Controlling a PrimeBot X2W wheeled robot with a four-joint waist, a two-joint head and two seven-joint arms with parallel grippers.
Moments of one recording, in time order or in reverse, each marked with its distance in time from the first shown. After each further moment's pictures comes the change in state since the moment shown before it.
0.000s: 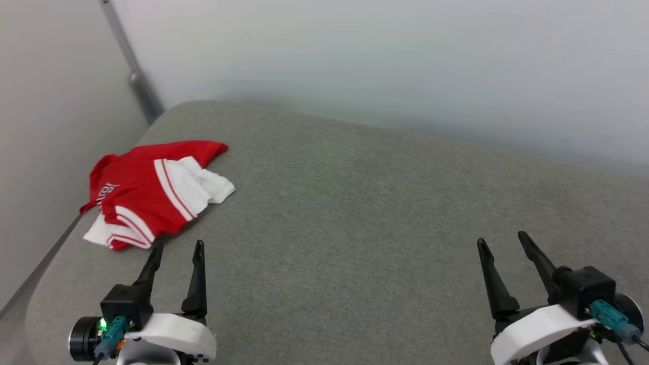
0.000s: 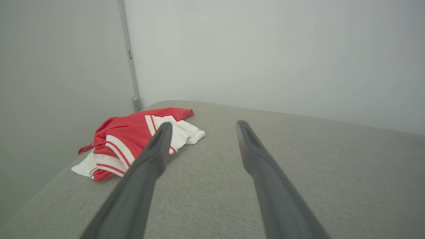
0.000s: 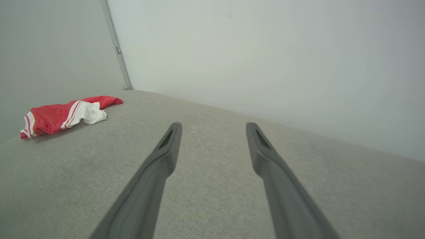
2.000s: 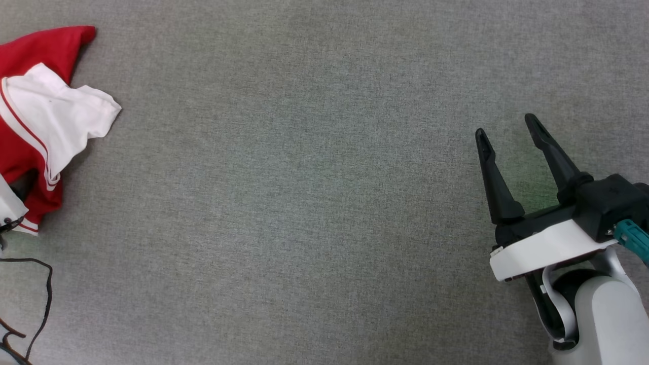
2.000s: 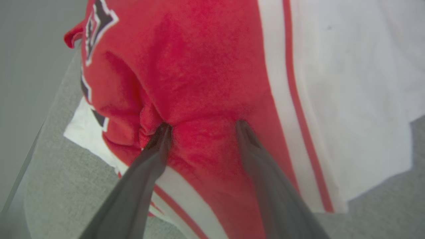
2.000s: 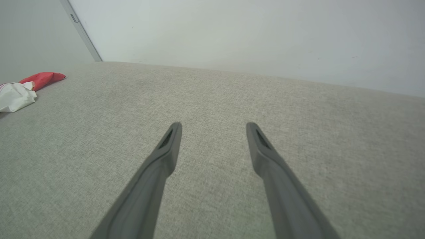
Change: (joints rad) left arm -0.677 0.468 0.090 0.666 -0.434 -0.054 0.849; right arm -0.288 -0.033 0.067 -0.096 -0.024 0.000 0.030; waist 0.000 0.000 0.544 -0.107
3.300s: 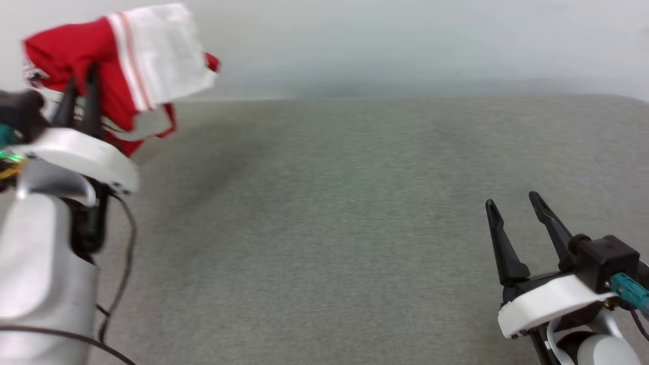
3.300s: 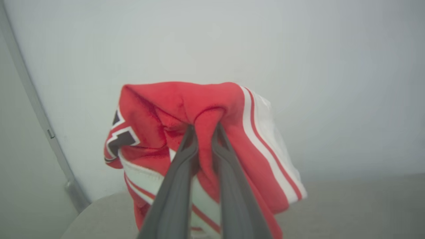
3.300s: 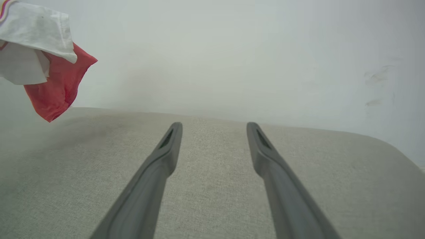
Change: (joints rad) left arm 0.114 -0.169 -0.176 -0.500 0.197 0.092 -0.672; right arm 0.202 0.032 -0.071 0.034 0.034 0.000 -0.007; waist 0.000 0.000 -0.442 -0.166
